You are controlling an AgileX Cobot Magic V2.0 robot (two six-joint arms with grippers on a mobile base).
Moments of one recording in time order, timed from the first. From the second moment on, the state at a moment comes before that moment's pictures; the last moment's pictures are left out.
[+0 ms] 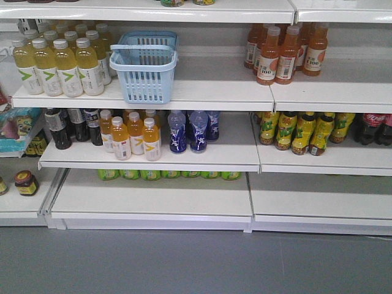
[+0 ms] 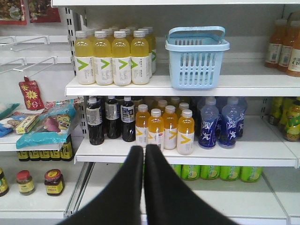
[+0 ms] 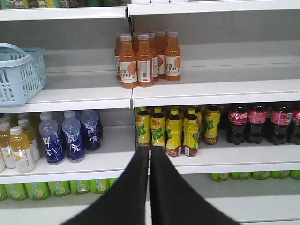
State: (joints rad) left arm 0.01 -0.01 0.04 0.19 0.17 -0.25; right arm -0.06 -0.01 0.03 -0.22 0.14 0.25
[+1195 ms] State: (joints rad) left arm 0.01 -0.01 0.04 0.19 0.17 -0.25; right arm -0.06 -0.01 0.03 -0.22 0.14 0.25
